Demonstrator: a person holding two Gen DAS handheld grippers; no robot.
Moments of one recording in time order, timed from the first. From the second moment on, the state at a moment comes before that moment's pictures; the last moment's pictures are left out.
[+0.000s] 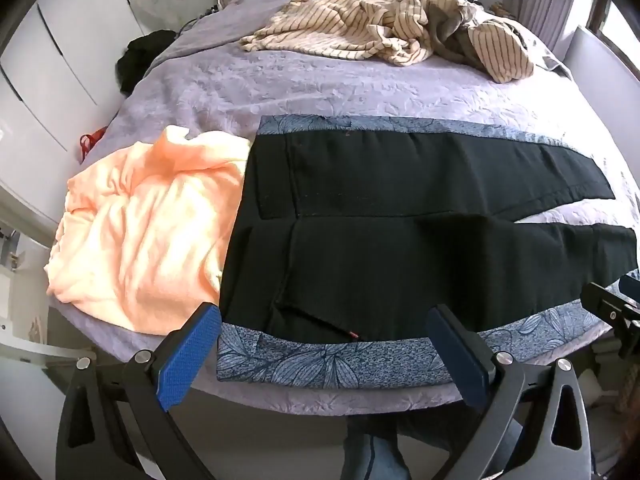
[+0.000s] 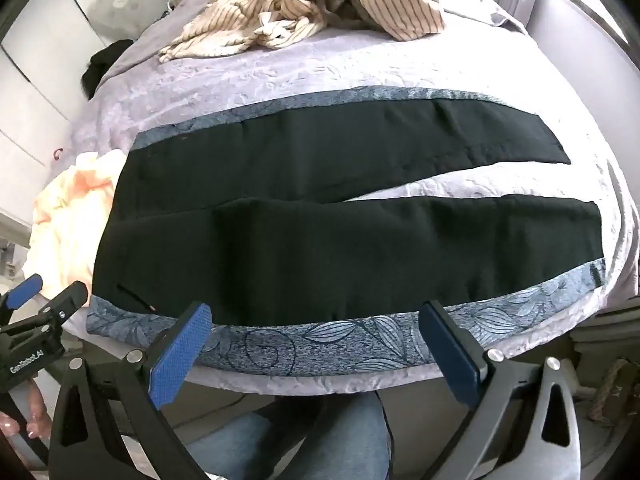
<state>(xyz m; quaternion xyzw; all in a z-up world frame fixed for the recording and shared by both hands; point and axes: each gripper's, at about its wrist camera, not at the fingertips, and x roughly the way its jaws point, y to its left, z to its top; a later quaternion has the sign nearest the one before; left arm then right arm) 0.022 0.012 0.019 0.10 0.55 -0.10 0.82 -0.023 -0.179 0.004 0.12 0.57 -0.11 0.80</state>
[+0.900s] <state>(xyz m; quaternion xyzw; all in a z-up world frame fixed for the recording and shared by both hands) 0.018 0.014 0.021 0.11 0.55 -0.09 0.83 -0.025 -0.165 0.017 0.08 0.52 -0.10 0.84</state>
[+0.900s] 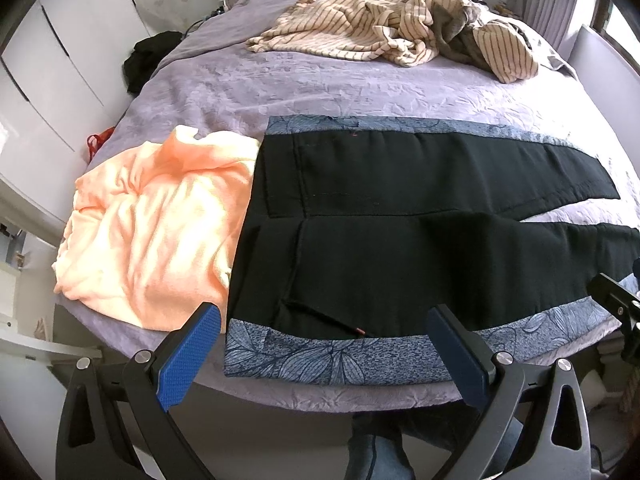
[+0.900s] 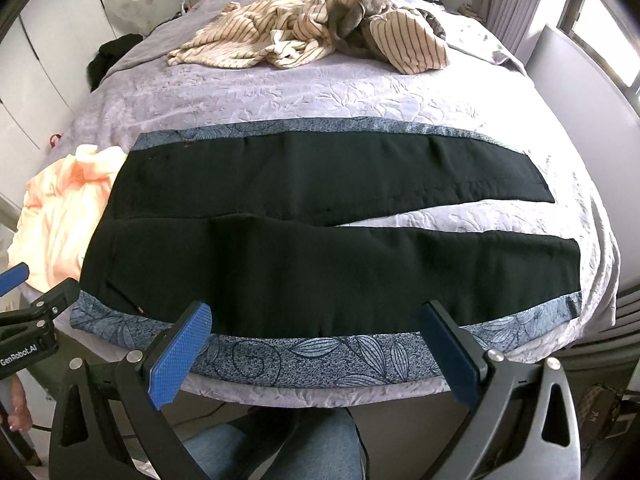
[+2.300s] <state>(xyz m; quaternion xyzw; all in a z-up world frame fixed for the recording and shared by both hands) 0.020 0.020 0.013 0.11 0.55 -0.08 0.82 -0.018 -0.155 0.007 0.07 0.54 -0.11 0.83</state>
